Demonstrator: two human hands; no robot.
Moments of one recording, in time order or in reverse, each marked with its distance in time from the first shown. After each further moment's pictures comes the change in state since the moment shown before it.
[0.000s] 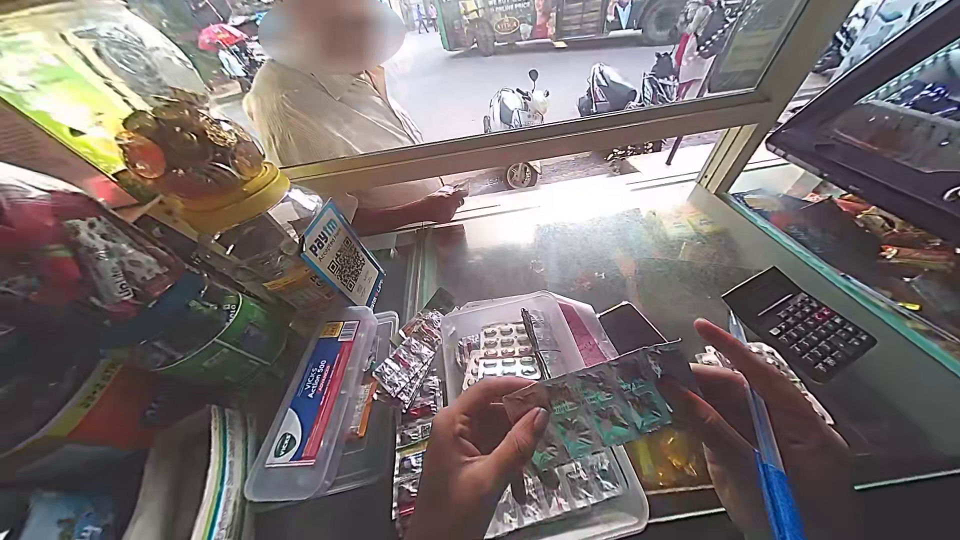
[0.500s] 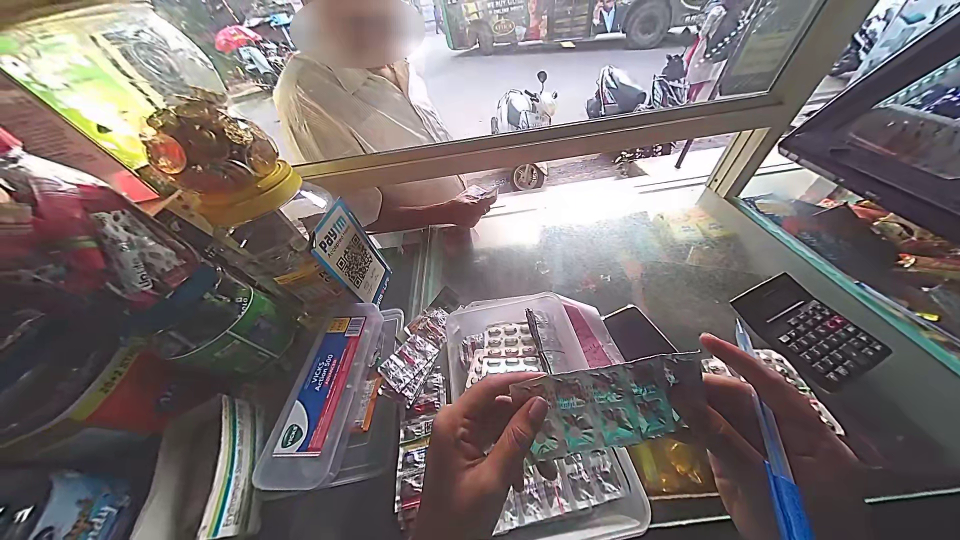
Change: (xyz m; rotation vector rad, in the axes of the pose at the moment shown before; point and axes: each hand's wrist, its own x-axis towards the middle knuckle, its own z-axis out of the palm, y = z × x) left_hand 0.001 0.003 0.003 0.054 0.015 0.107; right_hand -0.005 -0.001 -0.004 0.073 -0.011 0.076
